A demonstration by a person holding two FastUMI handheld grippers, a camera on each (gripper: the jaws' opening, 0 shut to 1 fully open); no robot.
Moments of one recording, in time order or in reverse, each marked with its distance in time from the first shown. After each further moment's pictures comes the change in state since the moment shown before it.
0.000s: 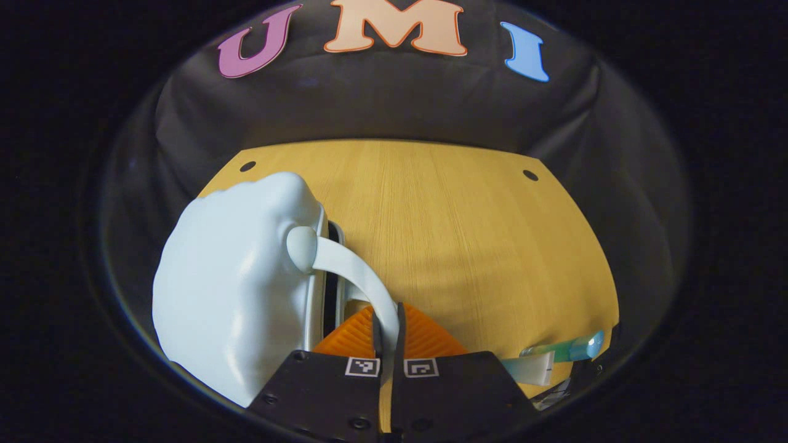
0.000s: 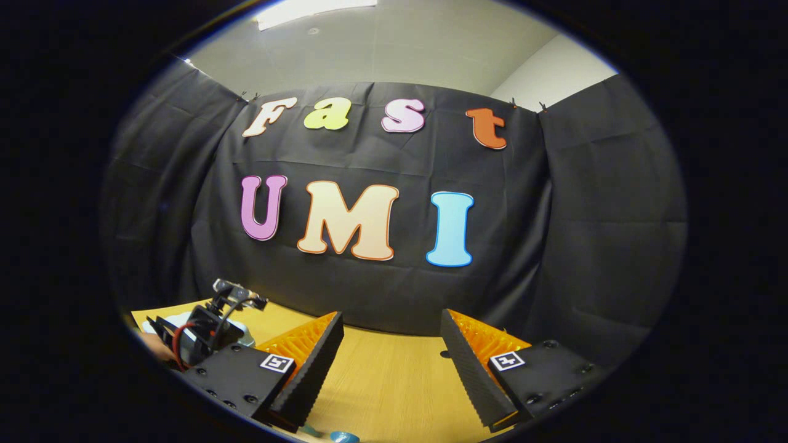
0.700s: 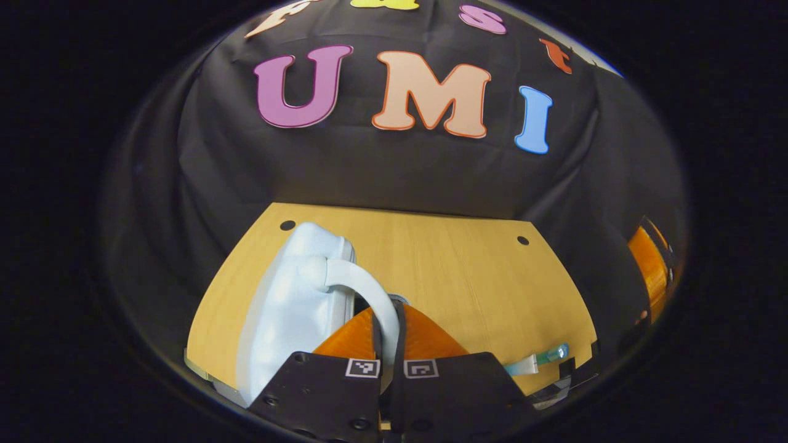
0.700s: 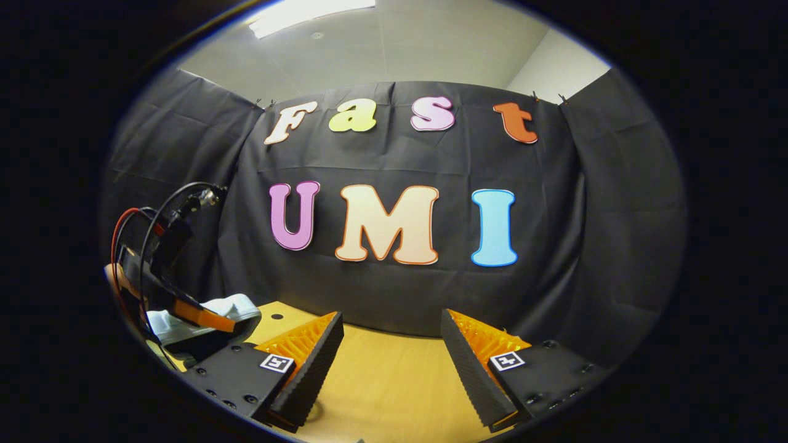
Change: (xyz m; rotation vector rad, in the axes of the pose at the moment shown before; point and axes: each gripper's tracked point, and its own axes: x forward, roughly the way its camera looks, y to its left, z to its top) left arm -0.097 0.081 0.086 -0.042 -0.248 -0.019; right arm 0.027 0.099 0.002 0.073 0.002 0.126
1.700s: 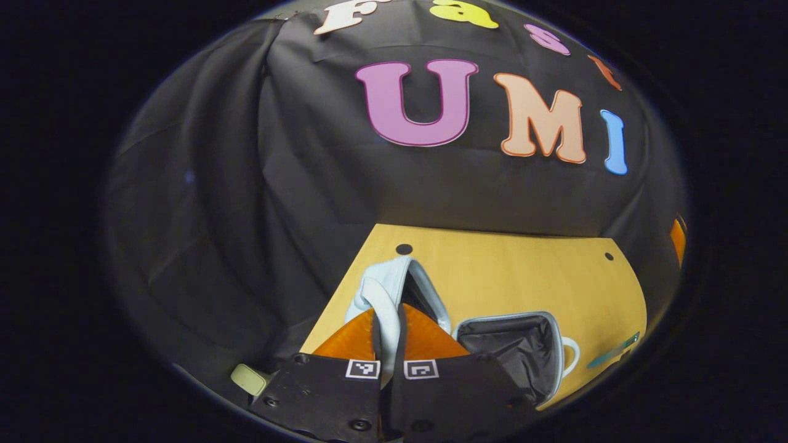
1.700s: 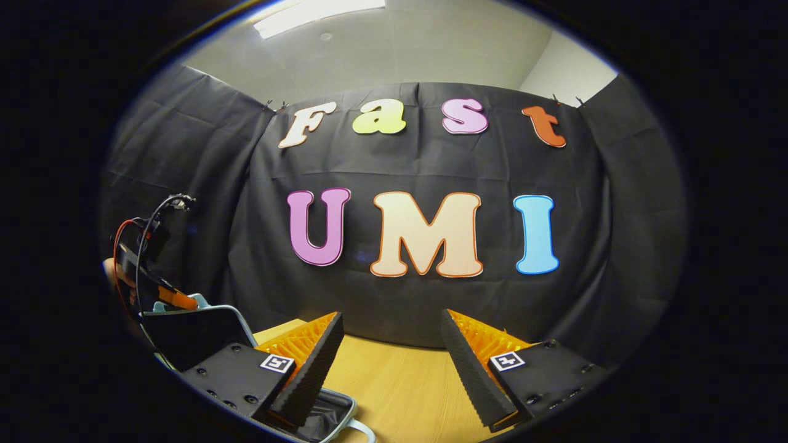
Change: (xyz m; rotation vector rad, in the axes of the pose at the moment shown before) left arm -0.023 0.252 0.033 0.007 -0.061 0.307; right arm 0.063 0.124 0.012 0.009 -0.033 0.027
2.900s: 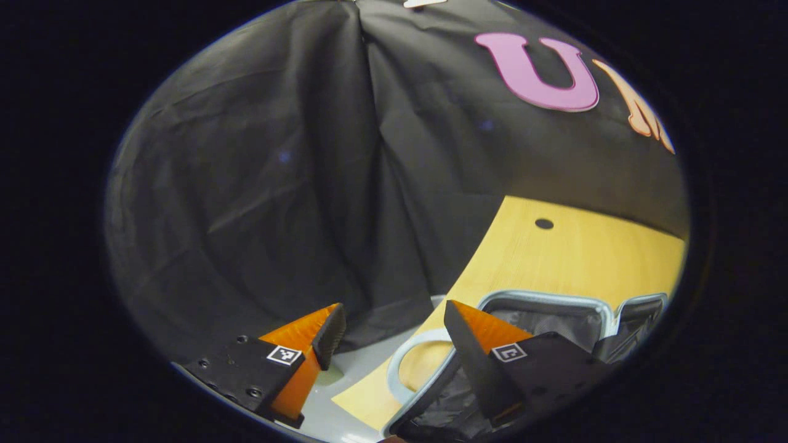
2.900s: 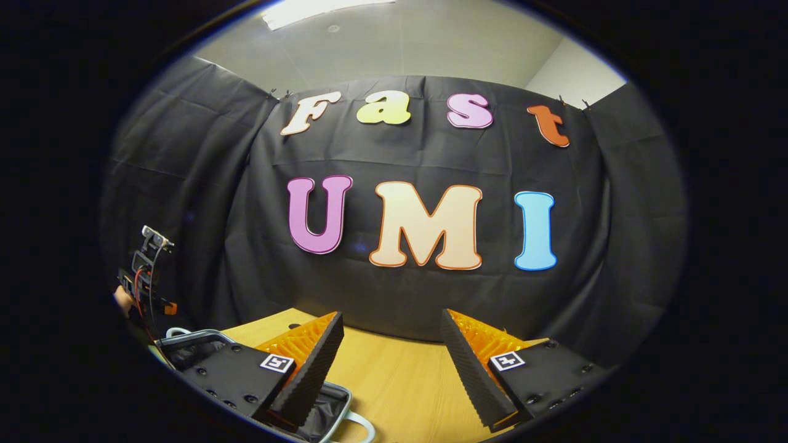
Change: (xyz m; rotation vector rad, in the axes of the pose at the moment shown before) left arm 0.065 0.157 -0.074 -0.063 -0.058 0.474; right arm -0.010 -0.009 -0.009 -0.030 0.028 -0.021
